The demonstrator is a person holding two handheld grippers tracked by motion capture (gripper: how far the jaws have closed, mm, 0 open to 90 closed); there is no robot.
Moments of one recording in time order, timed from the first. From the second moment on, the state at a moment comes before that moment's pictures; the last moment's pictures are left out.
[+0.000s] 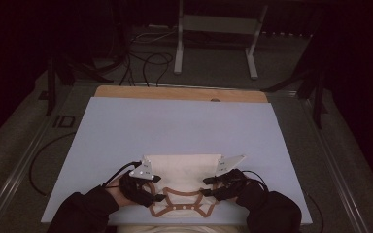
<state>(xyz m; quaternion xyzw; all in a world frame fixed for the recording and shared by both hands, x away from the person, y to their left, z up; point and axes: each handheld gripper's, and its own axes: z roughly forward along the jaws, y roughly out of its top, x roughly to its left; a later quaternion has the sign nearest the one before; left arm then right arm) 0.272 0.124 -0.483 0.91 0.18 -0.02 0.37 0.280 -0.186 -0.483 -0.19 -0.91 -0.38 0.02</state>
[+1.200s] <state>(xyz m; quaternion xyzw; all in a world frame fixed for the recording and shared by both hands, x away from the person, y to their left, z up) 0.260 0.120 -0.481 0.92 0.14 -0.04 0.37 0.267 -0.178 -0.476 -0.15 -0.93 -0.34 0.02</state>
